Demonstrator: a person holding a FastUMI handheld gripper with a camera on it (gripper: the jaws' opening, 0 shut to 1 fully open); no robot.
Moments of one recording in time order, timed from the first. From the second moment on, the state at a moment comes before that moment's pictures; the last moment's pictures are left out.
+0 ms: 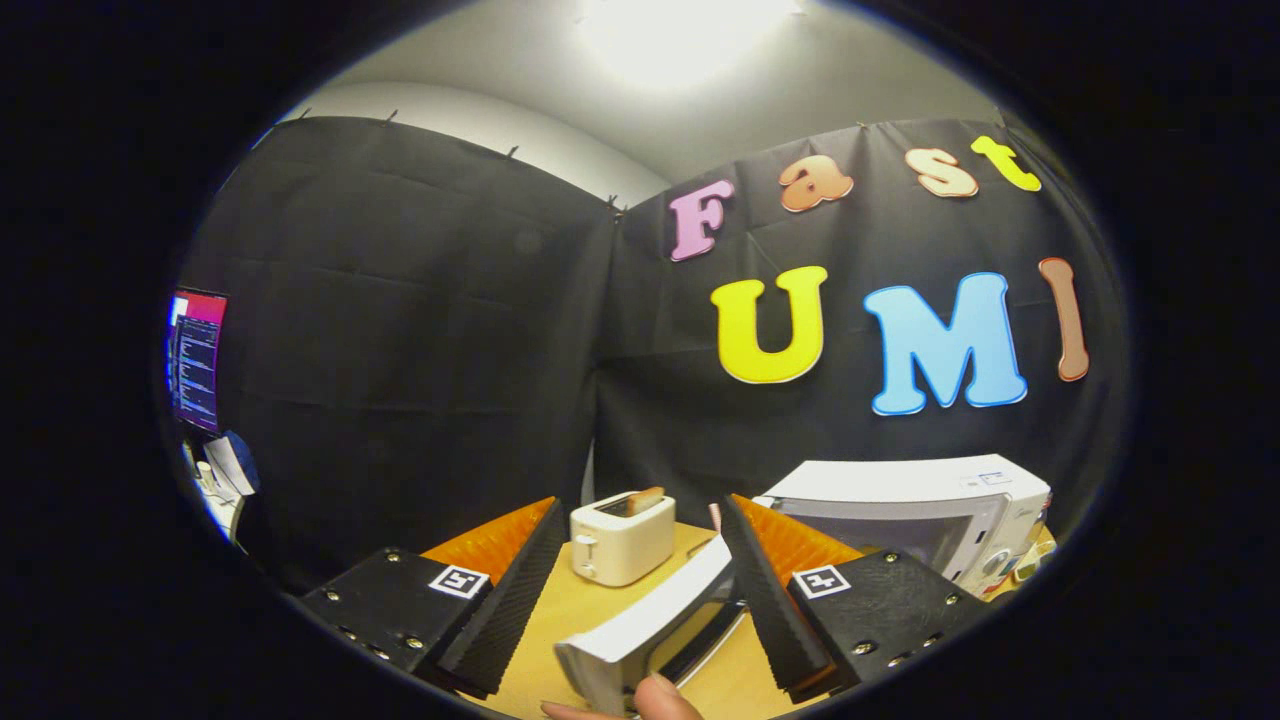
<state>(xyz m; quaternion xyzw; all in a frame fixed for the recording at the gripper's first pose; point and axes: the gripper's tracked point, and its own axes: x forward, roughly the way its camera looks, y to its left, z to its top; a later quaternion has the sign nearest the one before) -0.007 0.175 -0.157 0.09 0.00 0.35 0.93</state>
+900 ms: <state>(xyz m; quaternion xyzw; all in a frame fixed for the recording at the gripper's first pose) -0.057 0.248 -0.291 0.06 0.12 0.40 0.91</state>
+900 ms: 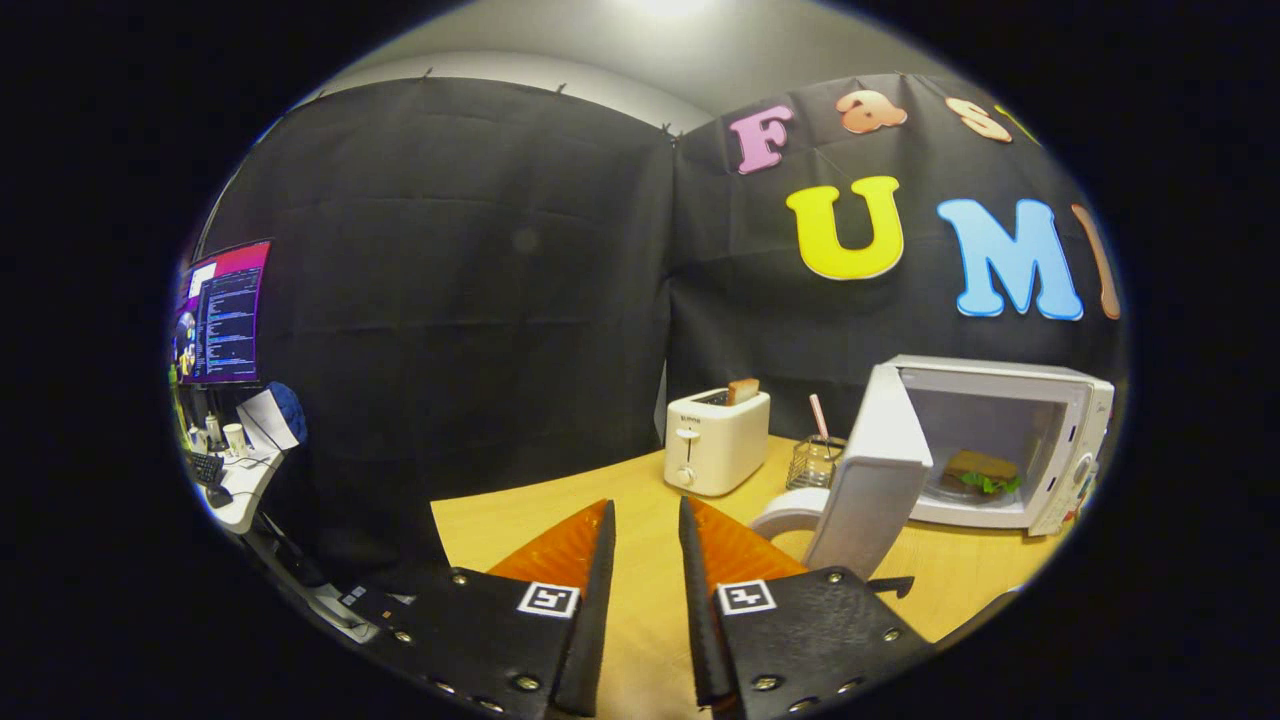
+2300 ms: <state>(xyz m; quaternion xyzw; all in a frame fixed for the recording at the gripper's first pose) 0.116 -0.003 -0.358 0.00 0.13 0.07 0.99</state>
